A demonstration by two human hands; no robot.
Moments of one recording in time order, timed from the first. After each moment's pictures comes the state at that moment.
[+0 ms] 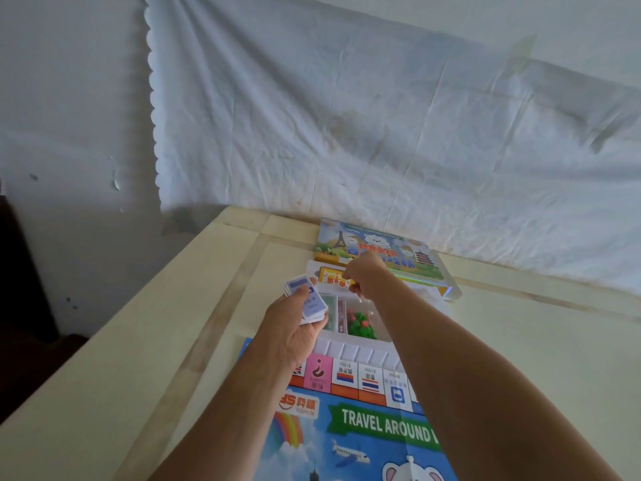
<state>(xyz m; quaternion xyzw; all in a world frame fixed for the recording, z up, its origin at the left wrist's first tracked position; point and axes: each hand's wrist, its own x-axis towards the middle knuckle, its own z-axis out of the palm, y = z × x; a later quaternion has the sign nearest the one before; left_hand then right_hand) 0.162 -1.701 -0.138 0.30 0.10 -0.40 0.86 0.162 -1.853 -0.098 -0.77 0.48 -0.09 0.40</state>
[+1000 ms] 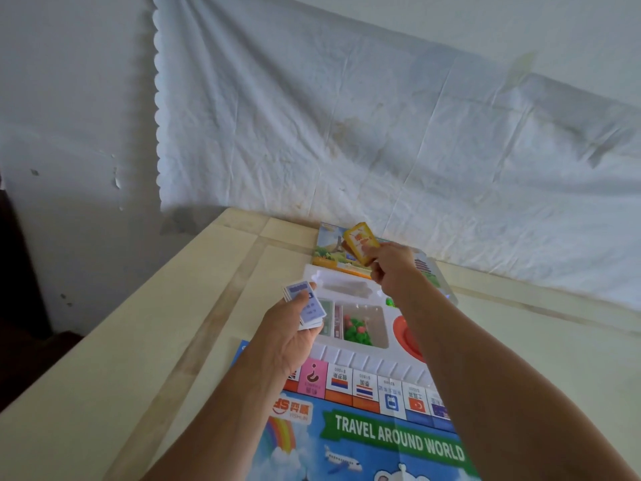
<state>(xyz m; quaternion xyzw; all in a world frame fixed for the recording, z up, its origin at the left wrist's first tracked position) 0.161 -1.699 -0.140 0.31 0.07 -0.40 0.86 0.141 -1.876 -0.073 -0.60 0.42 -0.28 0.62</state>
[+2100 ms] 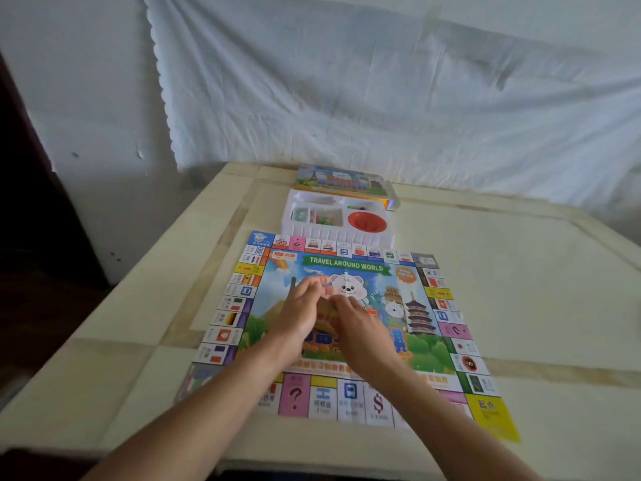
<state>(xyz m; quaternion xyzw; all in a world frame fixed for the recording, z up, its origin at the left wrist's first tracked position) -0.083 -1.543 -0.130 0.67 -0.20 -0.30 0.64 -0.177 -1.611 -0.135 -0.96 0.25 -0.10 0.12</state>
